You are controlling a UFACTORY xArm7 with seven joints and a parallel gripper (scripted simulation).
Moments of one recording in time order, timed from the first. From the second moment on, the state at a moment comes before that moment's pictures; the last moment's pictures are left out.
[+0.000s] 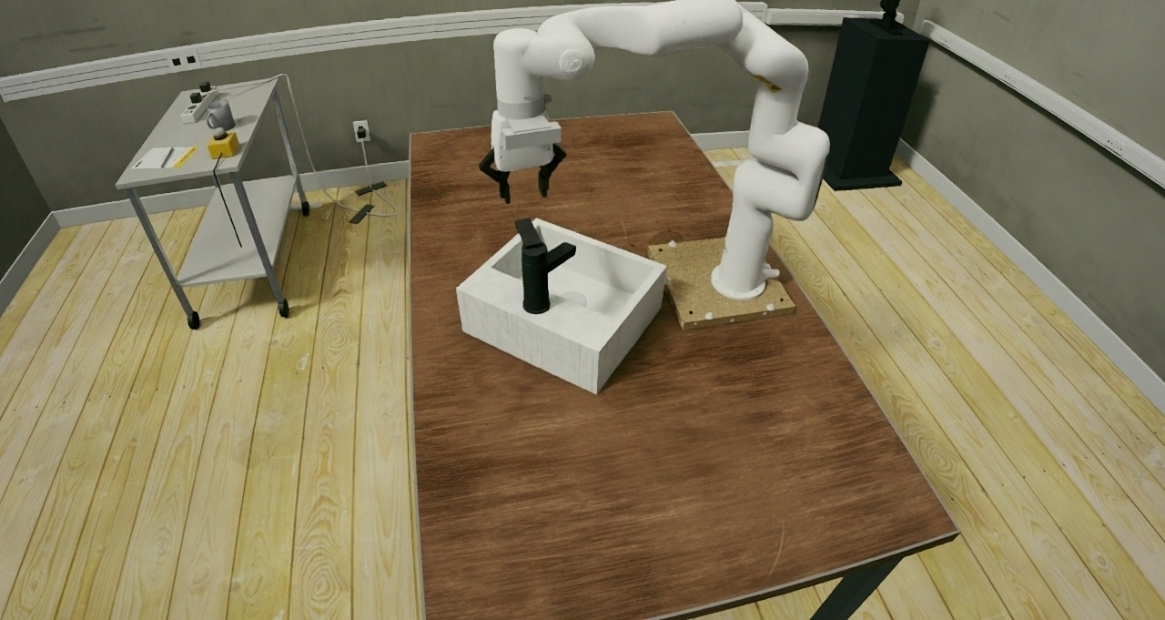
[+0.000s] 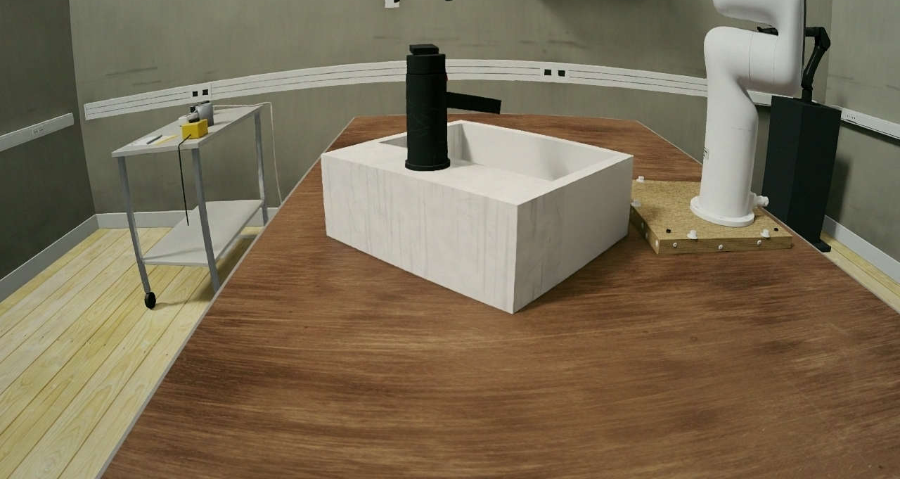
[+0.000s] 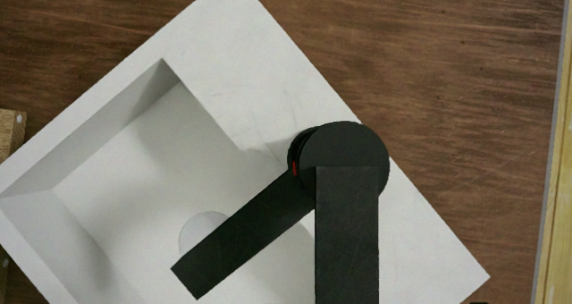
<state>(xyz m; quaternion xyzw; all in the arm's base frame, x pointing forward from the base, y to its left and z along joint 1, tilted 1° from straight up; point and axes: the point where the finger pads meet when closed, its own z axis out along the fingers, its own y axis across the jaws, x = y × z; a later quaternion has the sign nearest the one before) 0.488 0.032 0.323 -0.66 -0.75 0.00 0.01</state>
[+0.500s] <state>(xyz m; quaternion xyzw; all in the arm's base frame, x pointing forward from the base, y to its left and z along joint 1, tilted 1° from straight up) 0.488 0.032 0.309 -0.66 -0.75 0.00 0.01</state>
